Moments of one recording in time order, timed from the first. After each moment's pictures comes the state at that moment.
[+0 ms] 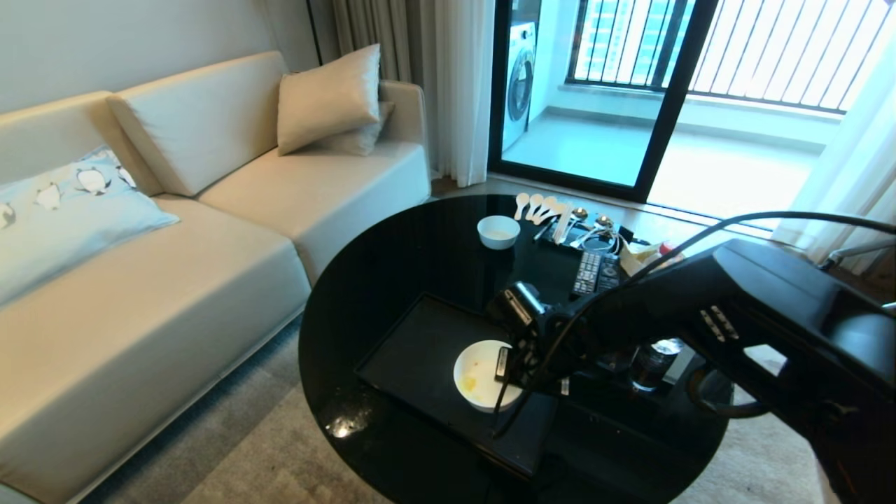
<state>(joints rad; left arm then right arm) 0.00 0.00 0.00 -0.01 0.01 -0.09 0.65 2.36 -1.52 0.22 -0.23 0.78</state>
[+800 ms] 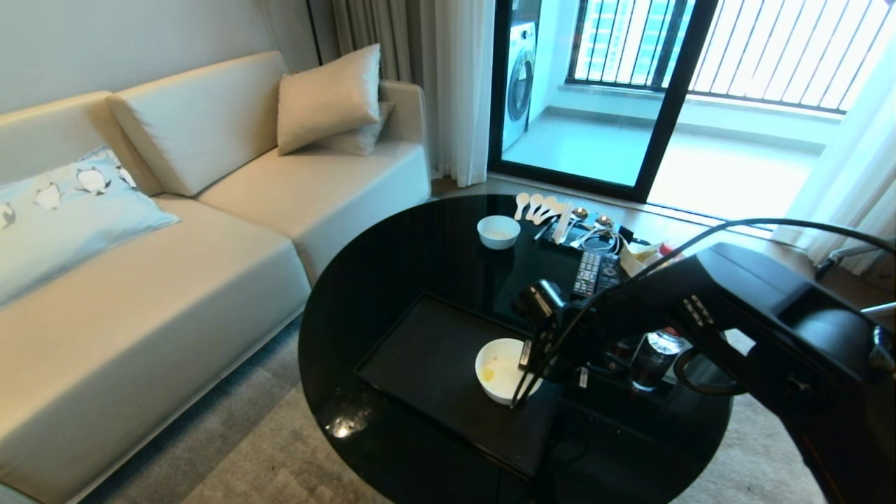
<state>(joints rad) 0.00 0.00 0.00 -0.01 0.01 -0.08 0.53 2.44 -1.57 0.21 -0.23 0.79</state>
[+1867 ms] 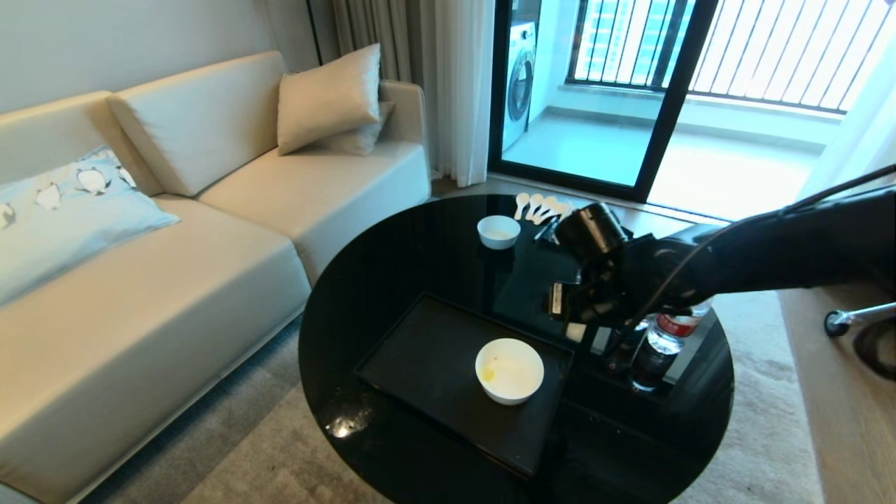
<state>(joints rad) 0.00 0.00 0.00 -0.01 0.01 -0.09 0.51 2.05 -1.43 0.22 -0.32 0.49</state>
